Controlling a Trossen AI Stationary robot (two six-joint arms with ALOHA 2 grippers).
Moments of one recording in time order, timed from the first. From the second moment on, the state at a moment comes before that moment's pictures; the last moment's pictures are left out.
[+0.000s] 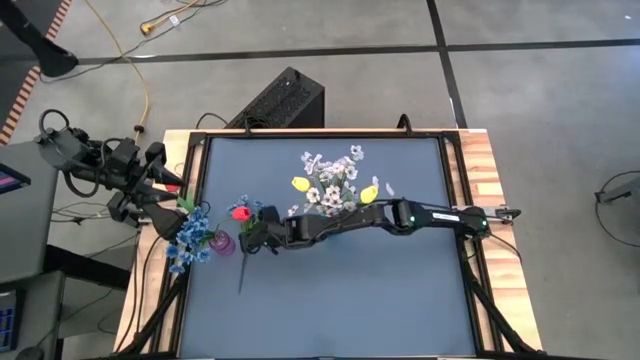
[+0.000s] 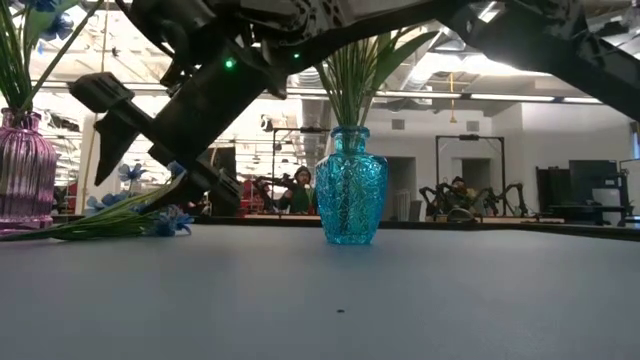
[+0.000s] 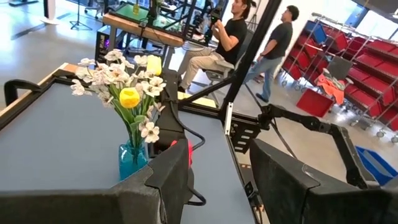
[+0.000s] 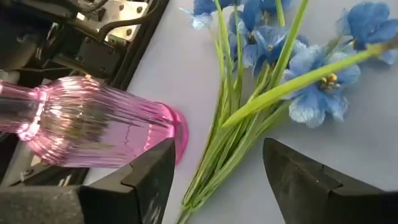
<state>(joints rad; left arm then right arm) -0.66 0.52 1.33 -0.97 -0.47 -0.45 0.10 2.66 2.34 -0.35 0.32 1.16</state>
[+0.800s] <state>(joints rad) -0.66 0.52 1.33 -0.97 -0.48 -0.49 0.11 2.75 2.34 -0.18 0.27 1.24</state>
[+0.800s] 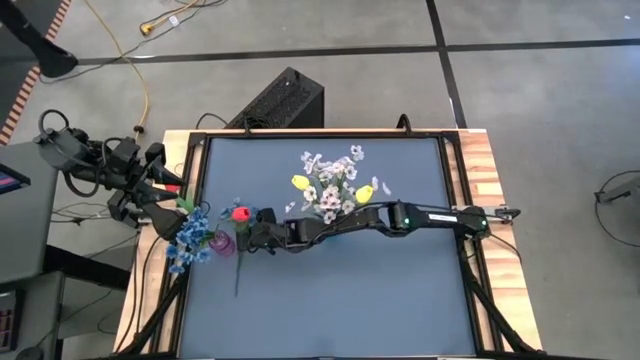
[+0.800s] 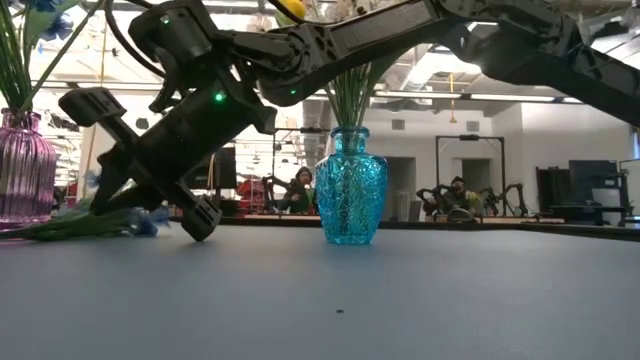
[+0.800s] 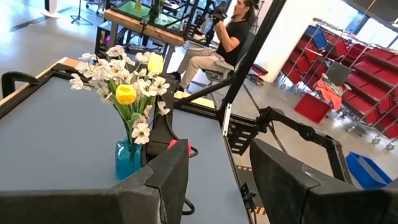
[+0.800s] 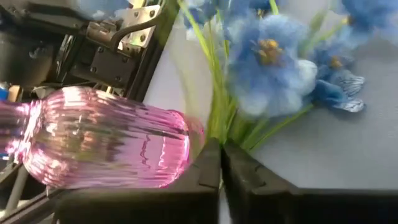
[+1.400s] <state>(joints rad) -0.66 0.52 1.33 -0.97 -0.45 -0.46 0.19 2.51 2.36 -0.46 0.26 1.10</state>
